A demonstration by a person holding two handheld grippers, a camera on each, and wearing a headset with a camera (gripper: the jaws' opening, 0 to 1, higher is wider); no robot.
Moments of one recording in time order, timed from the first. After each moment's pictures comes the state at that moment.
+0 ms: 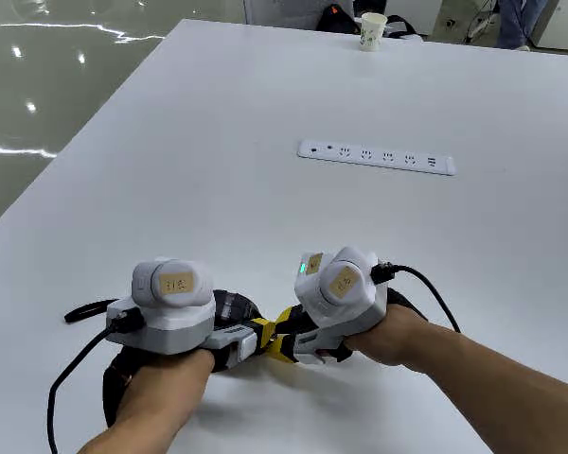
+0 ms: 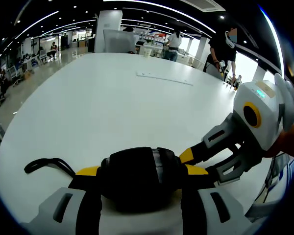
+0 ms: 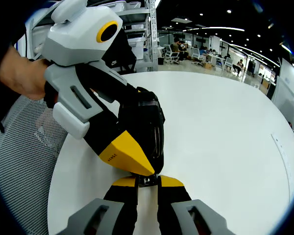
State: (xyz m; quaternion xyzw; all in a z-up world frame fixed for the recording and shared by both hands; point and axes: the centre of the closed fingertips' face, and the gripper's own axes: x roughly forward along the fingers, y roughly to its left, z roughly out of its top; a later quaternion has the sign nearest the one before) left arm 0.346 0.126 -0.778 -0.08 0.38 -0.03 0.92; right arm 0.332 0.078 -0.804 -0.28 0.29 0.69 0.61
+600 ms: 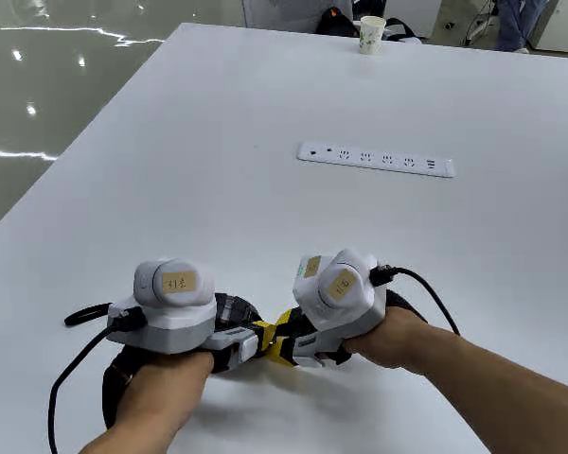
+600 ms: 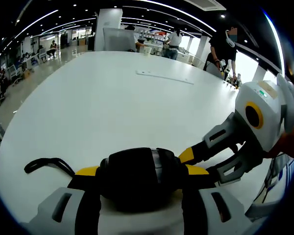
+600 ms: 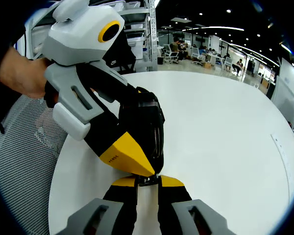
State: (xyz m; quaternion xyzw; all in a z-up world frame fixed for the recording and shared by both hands) left arm 0.347 0.125 -0.778 -0.08 0.38 -0.03 0.92; right arm 0.332 0.077 -0.803 -0.28 0.29 0.68 0.61
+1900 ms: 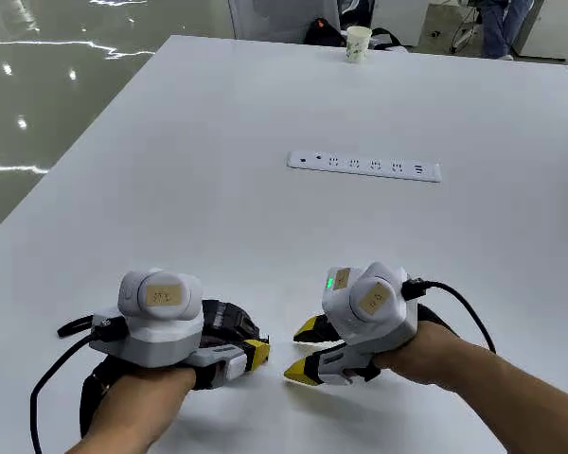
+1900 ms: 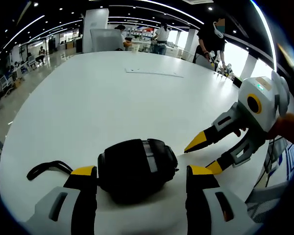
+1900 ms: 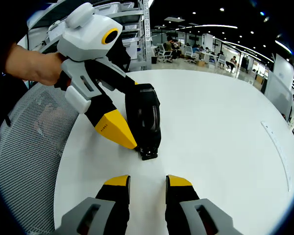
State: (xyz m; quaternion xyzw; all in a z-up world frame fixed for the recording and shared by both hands) left arm 0.336 0.119 -0.775 -0.04 0.39 -0.07 0.92; right arm 0.332 0.032 -0.797 -0.27 0.30 0.67 0.63
